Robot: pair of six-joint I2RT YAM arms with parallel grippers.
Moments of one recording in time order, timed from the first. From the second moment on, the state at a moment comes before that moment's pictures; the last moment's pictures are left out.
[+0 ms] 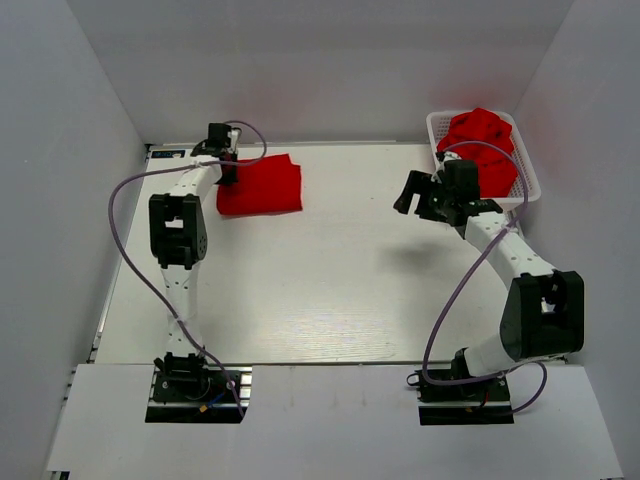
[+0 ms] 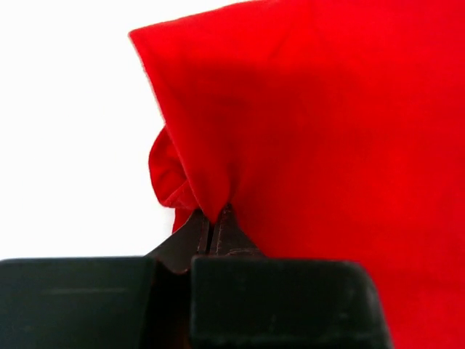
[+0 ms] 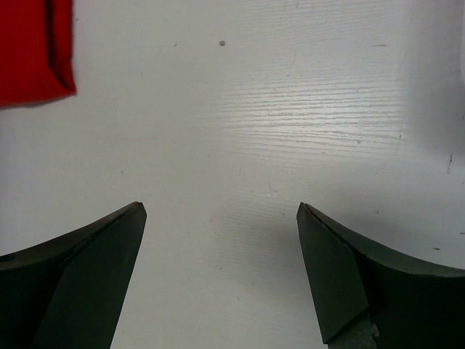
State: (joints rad) left arm -0.10 2.36 1.98 -0.54 -0.13 0.01; right arm 0.17 1.46 1.07 -0.28 -0.20 0.33
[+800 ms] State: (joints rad) left arm 0.09 2.55 2.26 -0.41 -0.48 0.35; right arm 0.16 1.65 1.20 -0.31 -0.20 0.33
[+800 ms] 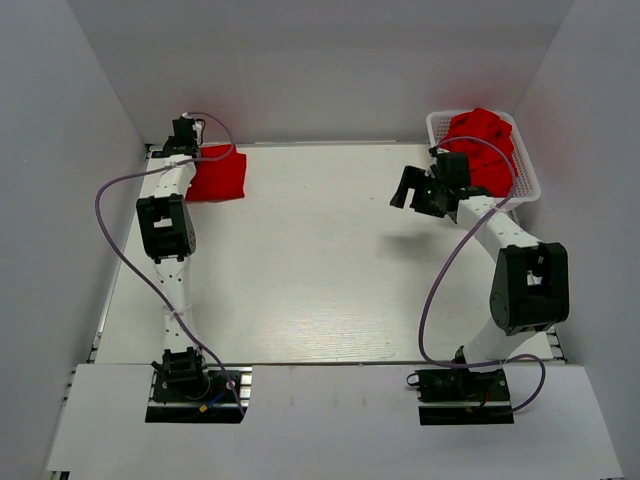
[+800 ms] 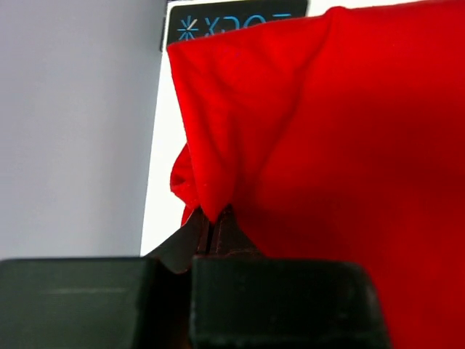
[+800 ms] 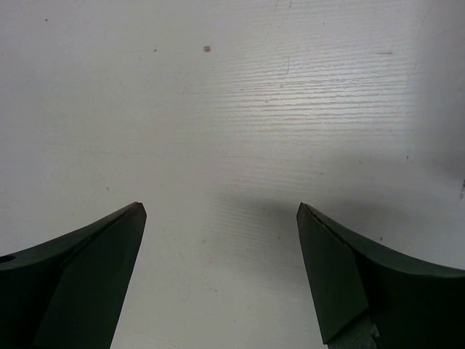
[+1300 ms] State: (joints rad) left arm 0.13 2.62 2.31 -0.29 -0.57 0.42; right arm 0.16 1.70 1.22 -0.33 -0.23 0.34
